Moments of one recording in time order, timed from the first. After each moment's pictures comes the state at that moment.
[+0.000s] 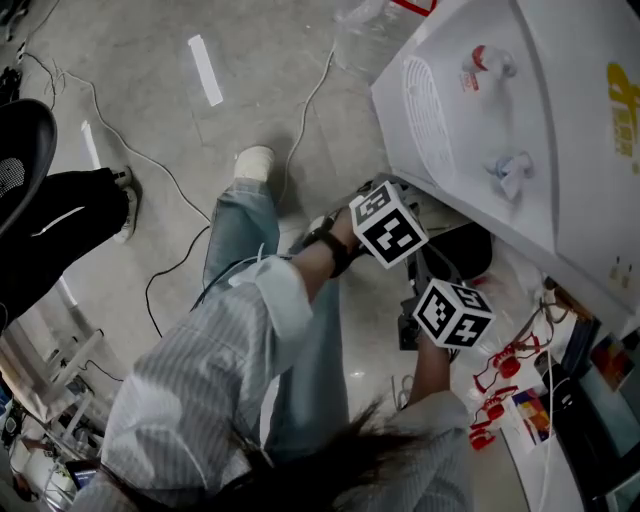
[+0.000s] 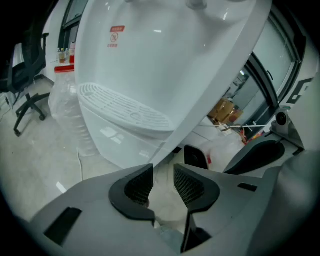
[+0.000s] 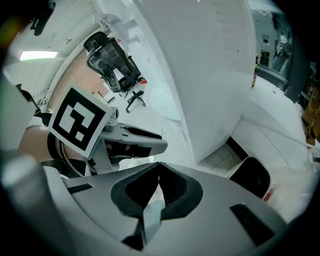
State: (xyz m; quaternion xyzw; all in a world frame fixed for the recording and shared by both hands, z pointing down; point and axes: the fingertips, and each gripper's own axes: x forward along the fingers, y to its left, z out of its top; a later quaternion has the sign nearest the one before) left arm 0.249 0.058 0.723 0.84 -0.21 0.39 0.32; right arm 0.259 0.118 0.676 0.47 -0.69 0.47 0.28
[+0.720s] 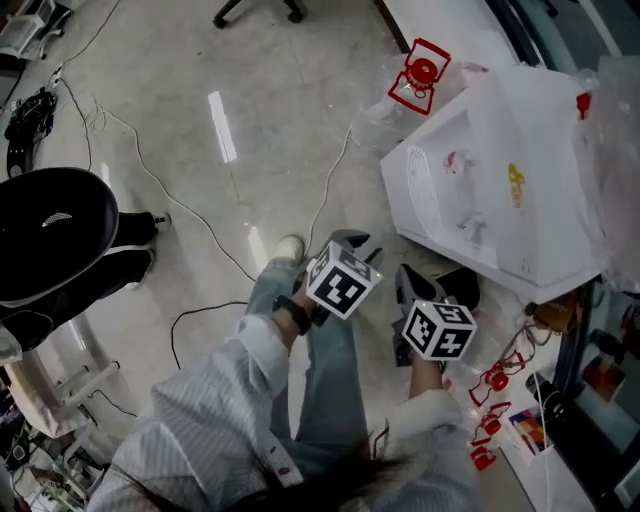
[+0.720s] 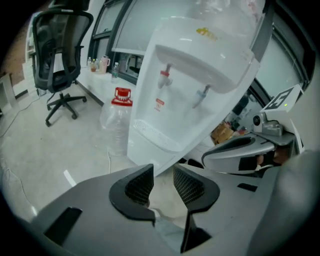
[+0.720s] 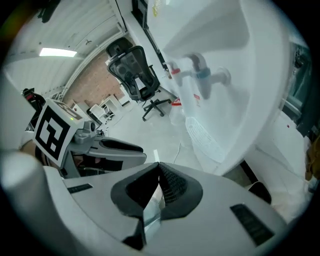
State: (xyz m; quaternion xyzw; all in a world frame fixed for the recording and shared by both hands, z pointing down) left arm 0.120 0.052 0.576 0.81 -0.31 0.34 0.35; right arm 0.173 0.075 0.552 0.44 -0.75 0.42 0.27
